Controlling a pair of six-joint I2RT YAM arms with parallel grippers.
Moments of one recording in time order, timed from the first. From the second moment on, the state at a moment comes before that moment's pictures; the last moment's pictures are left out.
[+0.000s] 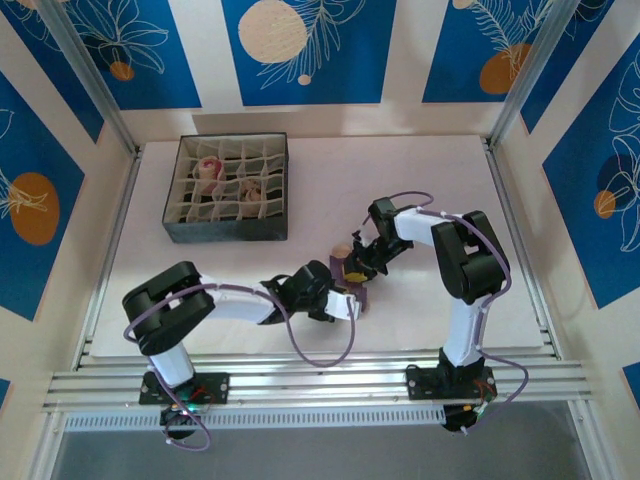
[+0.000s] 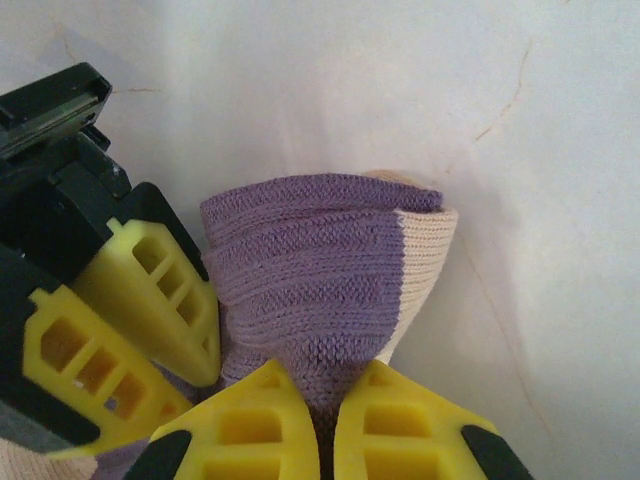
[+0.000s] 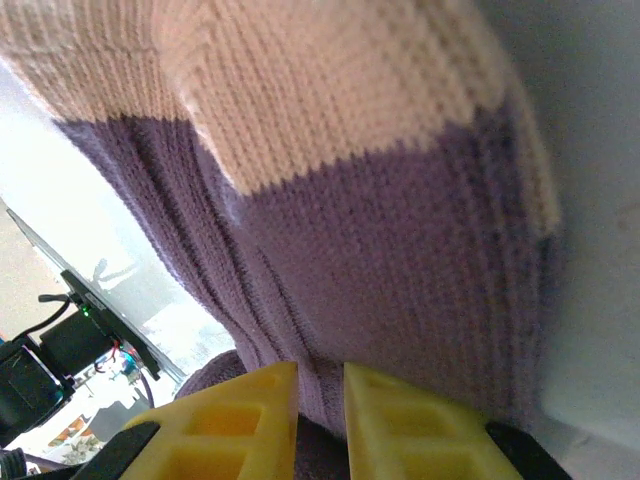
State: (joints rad) left arm -1.03 1.72 0.74 0.27 0.11 0.86; right arm 0.35 1.93 1.12 -0.73 -0.73 0.38
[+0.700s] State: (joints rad) left arm -0.89 1.87 1.09 -0.19 0.41 0.53; right arm 0.22 1.75 0.91 -0.60 -0.68 0.43
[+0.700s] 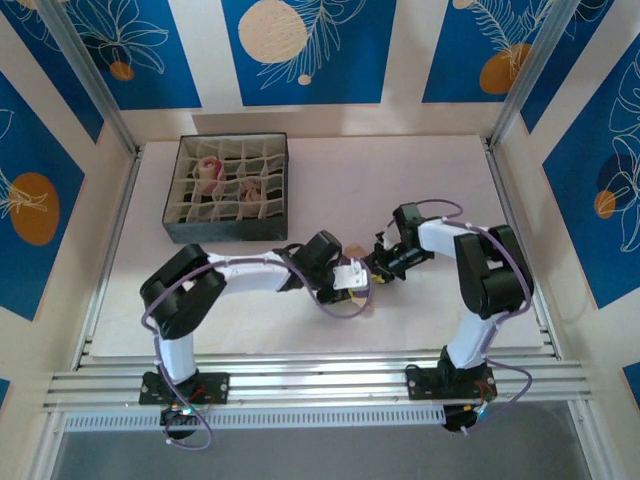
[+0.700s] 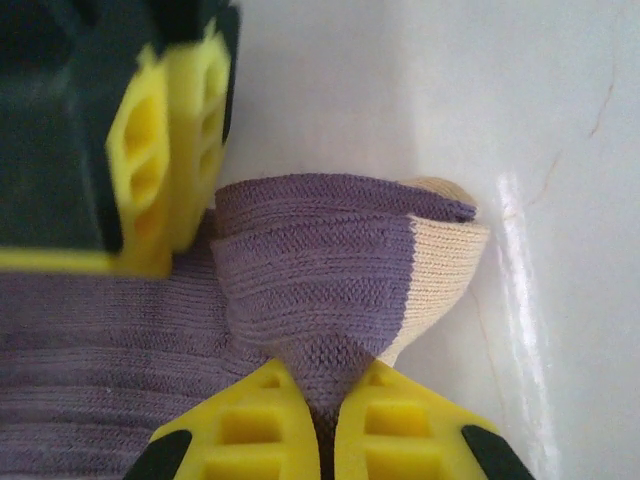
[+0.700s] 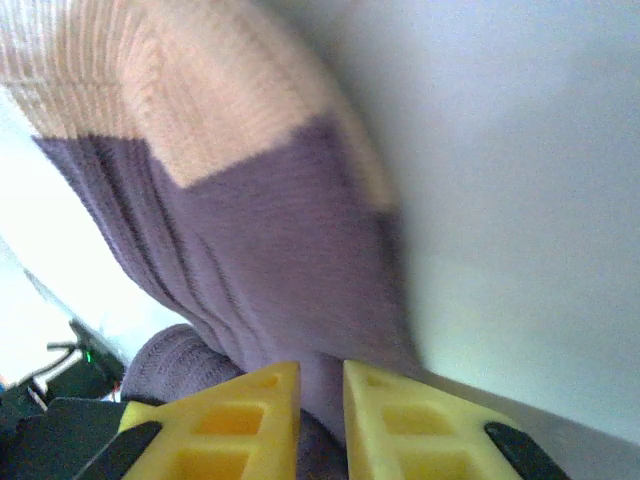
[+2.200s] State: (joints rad) left arm -0.69 1.97 1.17 -0.25 0.71 0.24; right arm 0.32 1.79 0.96 -0.54 -0.76 0.39
